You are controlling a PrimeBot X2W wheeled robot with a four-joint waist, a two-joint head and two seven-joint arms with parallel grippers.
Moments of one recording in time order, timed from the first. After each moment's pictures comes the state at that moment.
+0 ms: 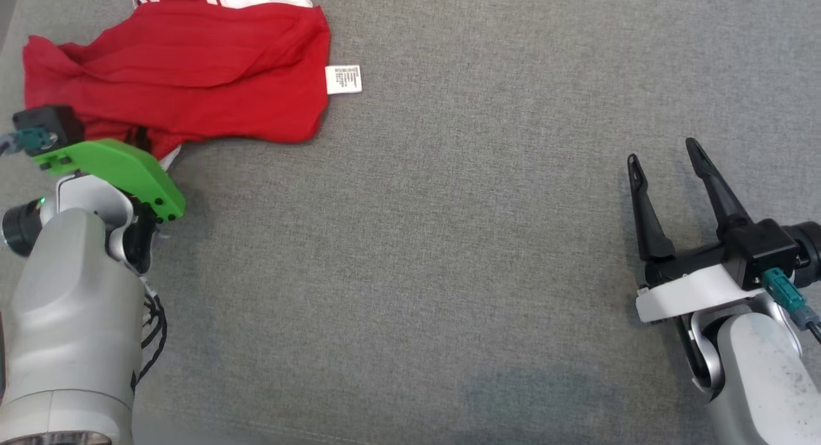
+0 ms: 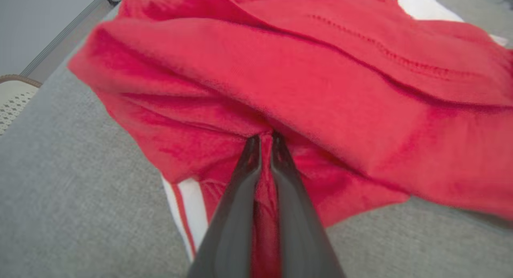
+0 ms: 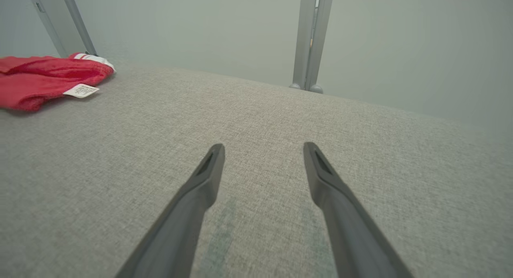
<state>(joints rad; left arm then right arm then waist) -0.89 0.20 -0.03 1.06 -0.43 -0.12 0.06 -0.25 -0.15 0.02 0.09 0.00 0.13 -0.26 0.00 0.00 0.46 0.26</state>
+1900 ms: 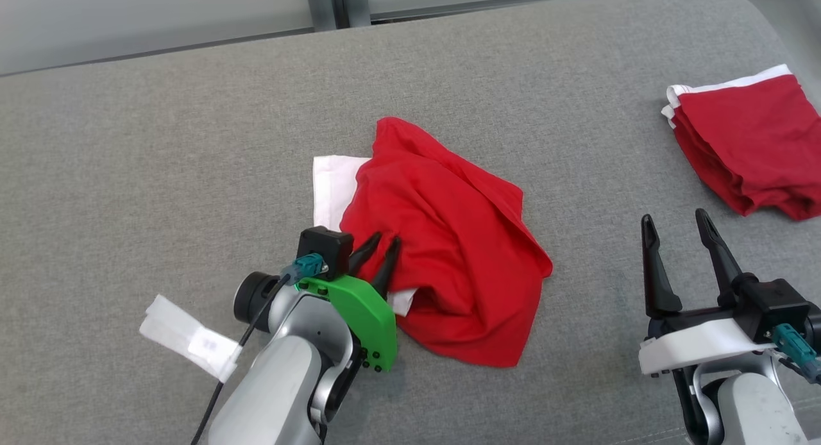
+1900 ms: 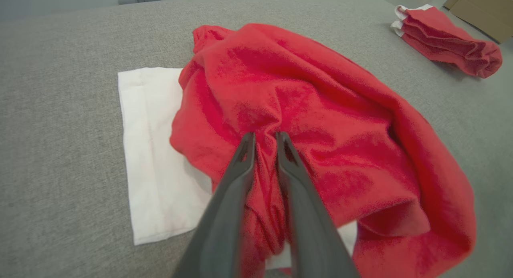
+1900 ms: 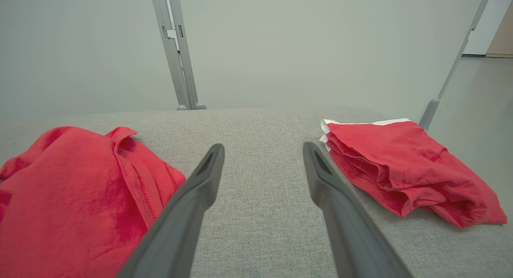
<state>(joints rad) -0.41 0.06 -0.55 0.37 -0.43 -0.02 0.14 -0.10 -0.05 -0.06 0.09 0.07 0.13 -0.26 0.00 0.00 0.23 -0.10</state>
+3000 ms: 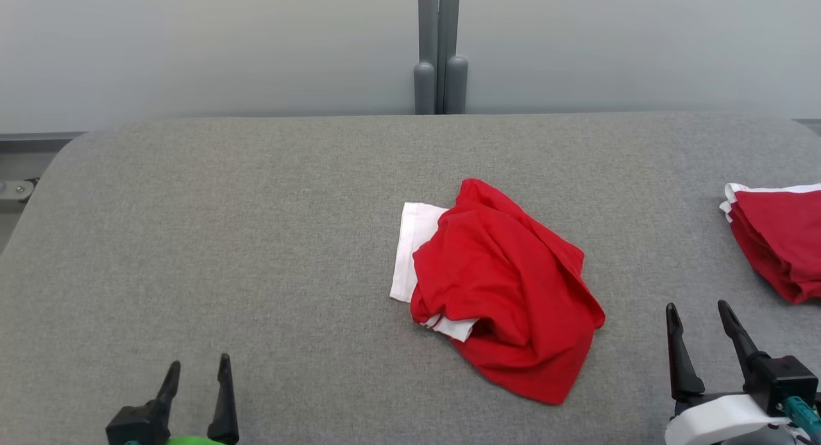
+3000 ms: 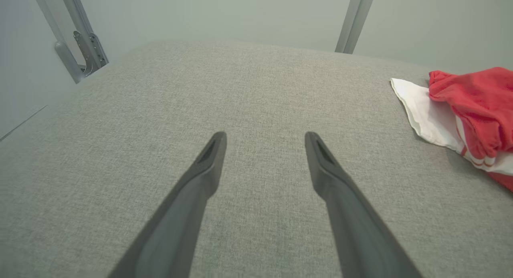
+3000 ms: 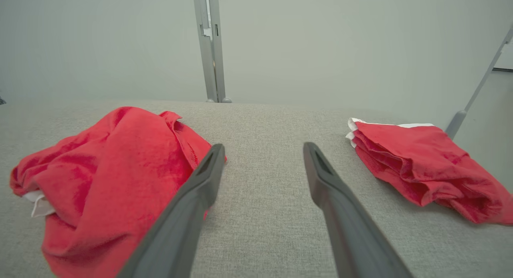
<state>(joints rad) 0.05 0.24 -0.25 0.30 -0.45 0.10 -0.26 0.08 -0.05 -0.13 0.13 0.03 0.13 -0.26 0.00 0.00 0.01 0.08</state>
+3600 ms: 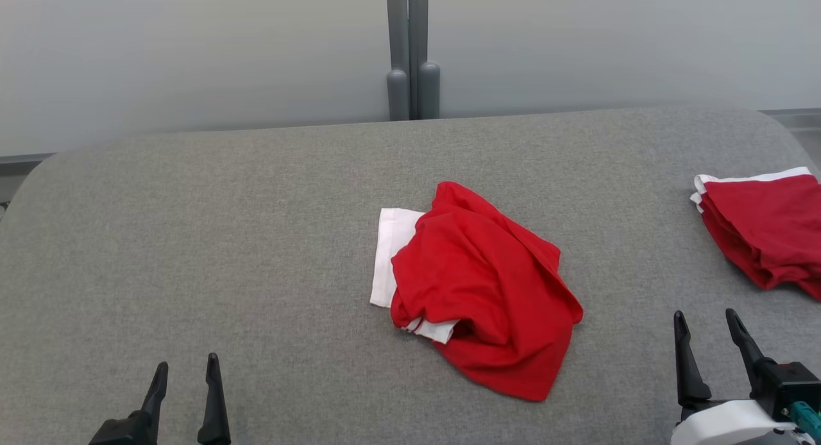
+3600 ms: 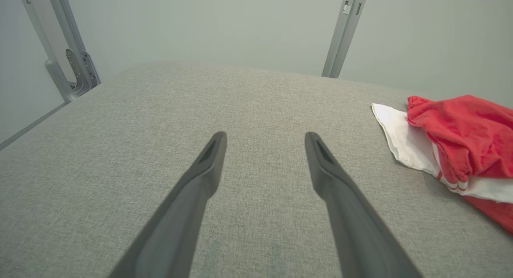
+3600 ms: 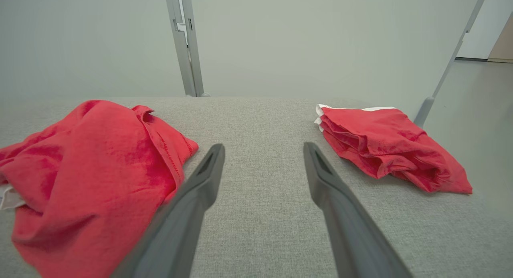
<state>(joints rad) 0.11 0.13 -0.05 0.23 -0.31 -0.02 -0.26 0.10 -0.05 -0.16 0.15 0.03 0.13 -0.26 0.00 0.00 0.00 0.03</state>
